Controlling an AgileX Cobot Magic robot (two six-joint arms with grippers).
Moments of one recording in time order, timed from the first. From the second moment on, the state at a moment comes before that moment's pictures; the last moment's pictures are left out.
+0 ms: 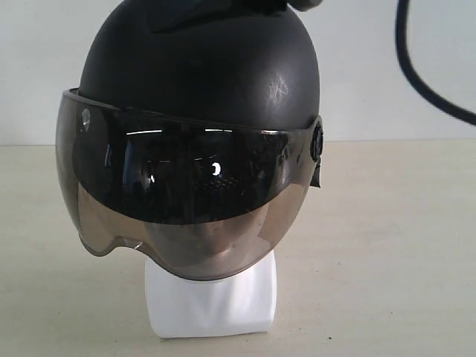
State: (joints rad) left arm -0.02 1.61 -1.57 1.75 -1.21 -1.61; right arm 0.73 1.32 -1.45 0.65 0.81 -0.44
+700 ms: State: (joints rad) left arm -0.06 1.60 -1.47 1.72 -1.21 -1.62; right arm 0.84 1.39 -1.50 0.36 0.81 -0.17
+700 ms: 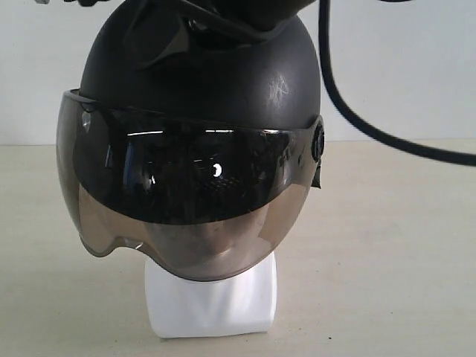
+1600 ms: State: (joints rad) left arm -0.06 1.60 -1.46 1.72 -1.21 -1.62; right arm 0.85 1.40 -1.50 0.36 0.94 -0.17
